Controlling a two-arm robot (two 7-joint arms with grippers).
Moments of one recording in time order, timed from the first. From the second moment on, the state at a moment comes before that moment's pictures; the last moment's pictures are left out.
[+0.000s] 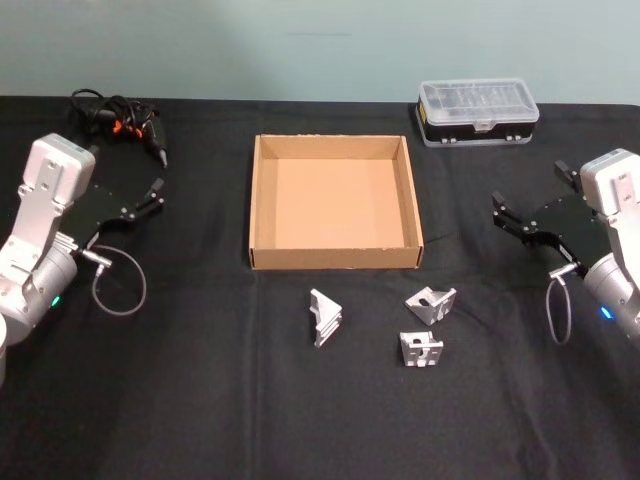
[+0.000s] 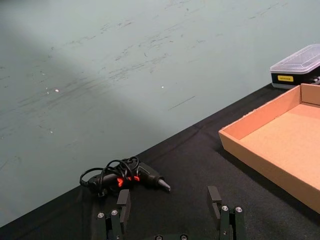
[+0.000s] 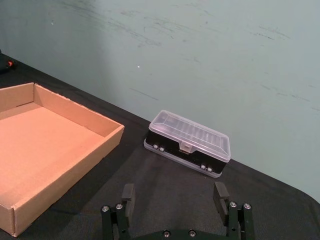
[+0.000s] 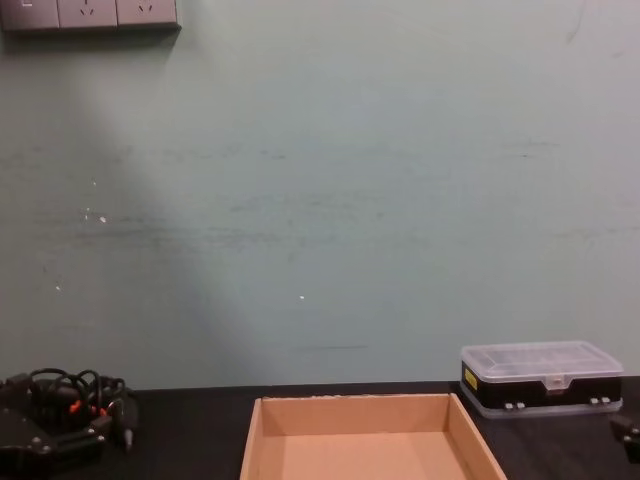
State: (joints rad) left arm -0.20 0.60 0.45 -1.41 -0.25 -0.12 0.03; right arm 0.20 0.60 -0.45 -1.41 0.25 -0.12 -0.03
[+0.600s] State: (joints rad) left arm -0.20 0.60 0.45 -1.41 -0.25 -0.12 0.03; right arm 0.20 0.60 -0.45 -1.41 0.25 -0.12 -0.03
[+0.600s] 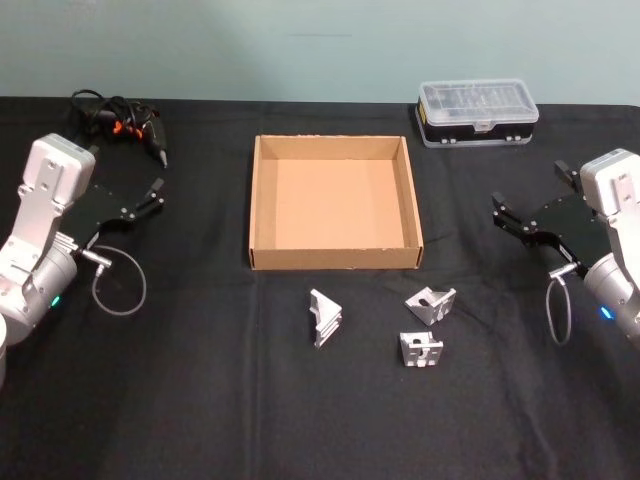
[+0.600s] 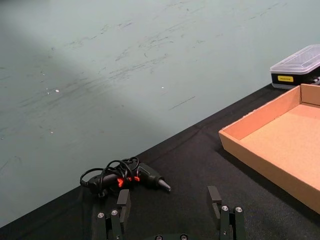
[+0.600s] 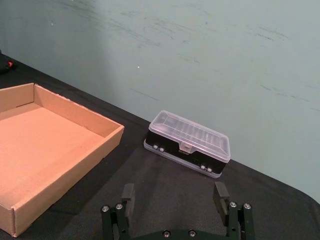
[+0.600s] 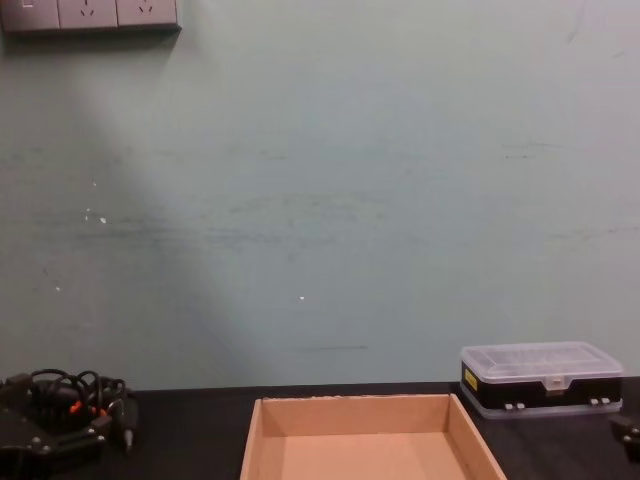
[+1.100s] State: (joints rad) left arm -0.20 0.60 0.45 -1.41 -0.25 -0.12 0.03; right arm 0.20 0.60 -0.45 -1.41 0.25 -0.12 -0.03
